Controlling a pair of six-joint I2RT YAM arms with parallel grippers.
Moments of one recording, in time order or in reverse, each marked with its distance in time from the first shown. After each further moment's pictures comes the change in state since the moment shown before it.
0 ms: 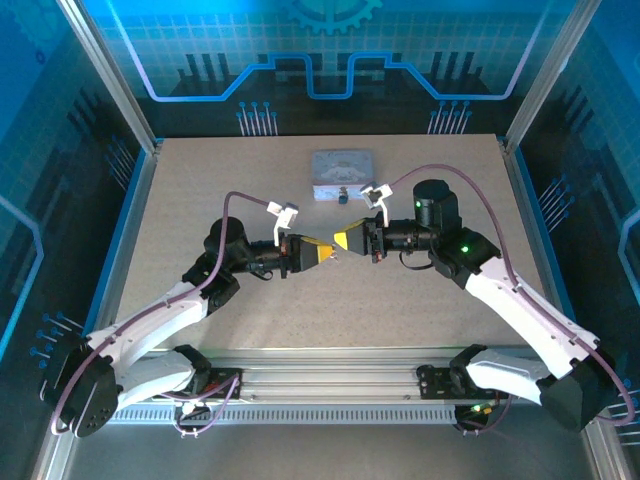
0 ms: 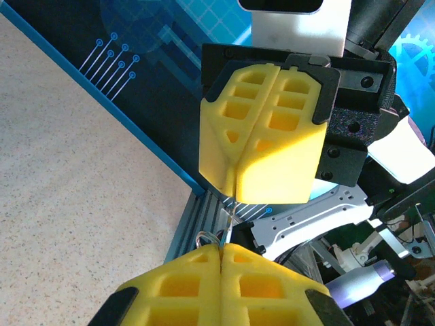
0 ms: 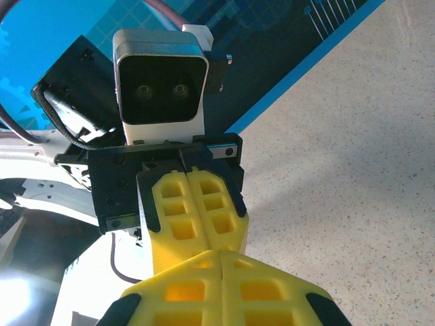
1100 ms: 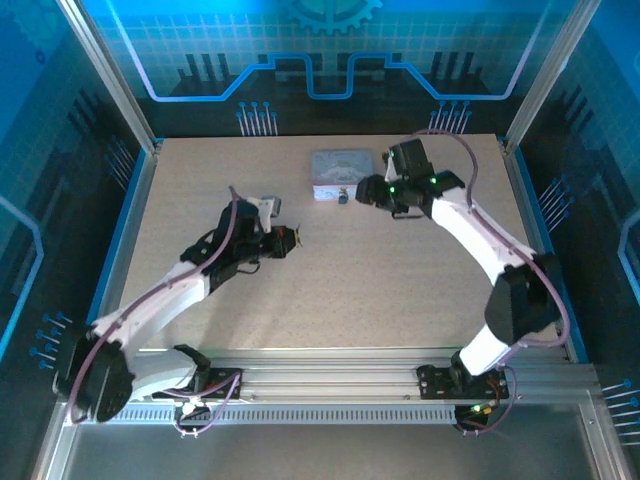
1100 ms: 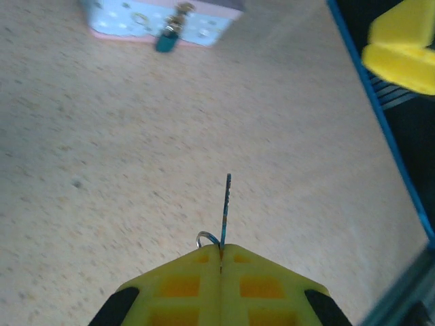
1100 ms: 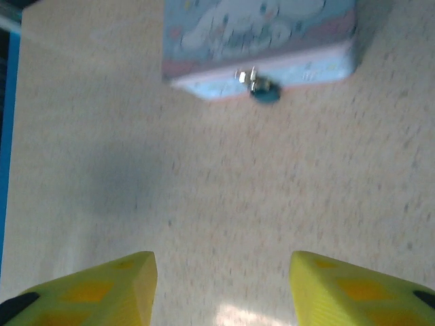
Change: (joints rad) left arm 0.118 0.143 0.200 -0.687 -0.579 0.219; right arm -0.188 0.551 0.453 -0.410 0.581 0.171
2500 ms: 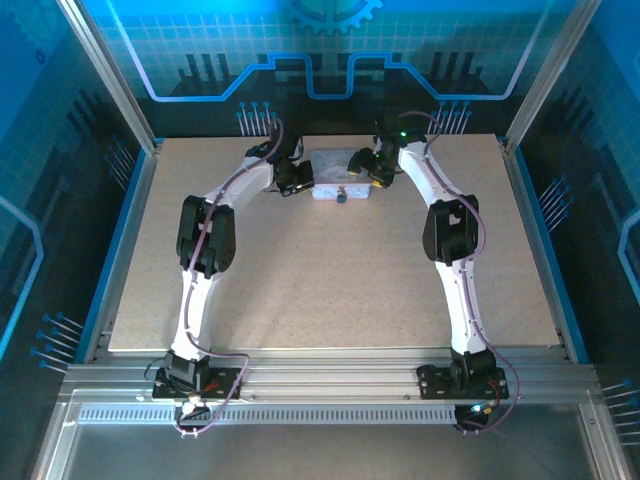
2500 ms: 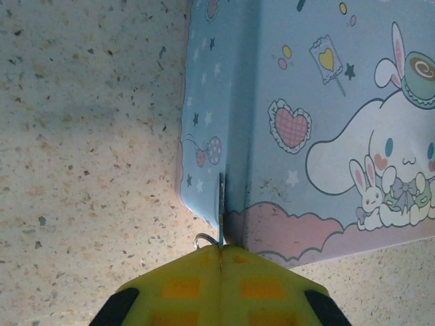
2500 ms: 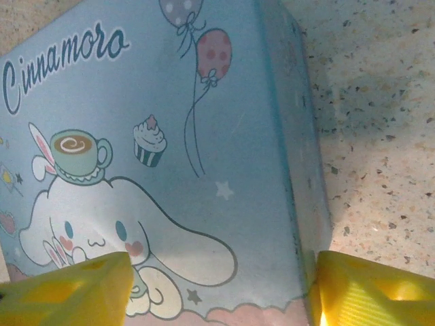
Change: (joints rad) left arm 0.158 1.088 1.164 -0.460 0.020 -0.075; right arm -0.114 0.852 0.939 -0.325 -0.091 0.002
